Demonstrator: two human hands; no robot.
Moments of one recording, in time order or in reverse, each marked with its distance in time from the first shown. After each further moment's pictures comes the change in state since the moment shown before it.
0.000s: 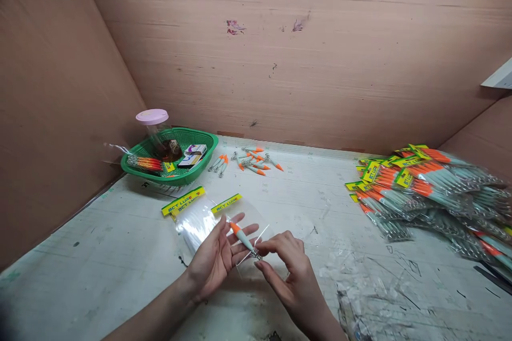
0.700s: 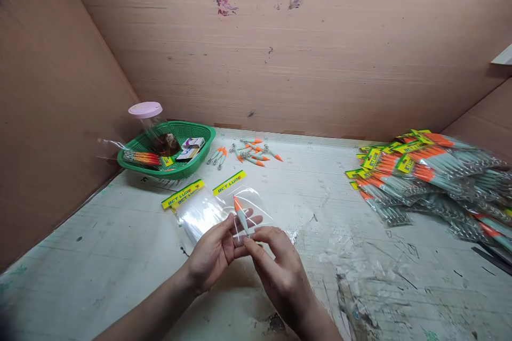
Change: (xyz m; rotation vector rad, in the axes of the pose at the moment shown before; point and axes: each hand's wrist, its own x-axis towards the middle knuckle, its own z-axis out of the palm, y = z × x) left_hand -0.007 -0.001 0.004 0.143 -0.122 0.022; right_hand -0.002 -0.008 0.021 -0.157 0.174 -0.331
